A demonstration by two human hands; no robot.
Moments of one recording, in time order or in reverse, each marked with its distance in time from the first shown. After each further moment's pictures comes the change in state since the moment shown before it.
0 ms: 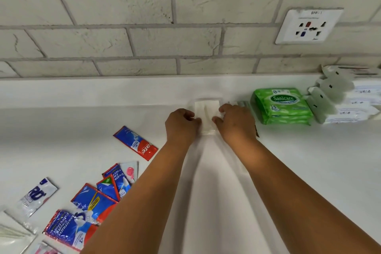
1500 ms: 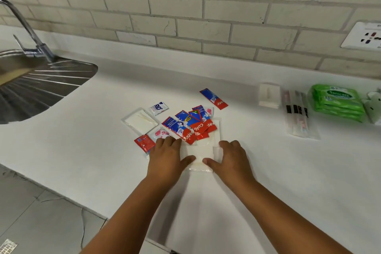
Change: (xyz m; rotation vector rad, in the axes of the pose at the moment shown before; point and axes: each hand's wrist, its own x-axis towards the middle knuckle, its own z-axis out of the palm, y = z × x) left_hand -0.263 -0.132 -0.188 0.916 0.179 0.076; right_hand -0.281 -0.087 0.002 0.172 -0.331 -0.268
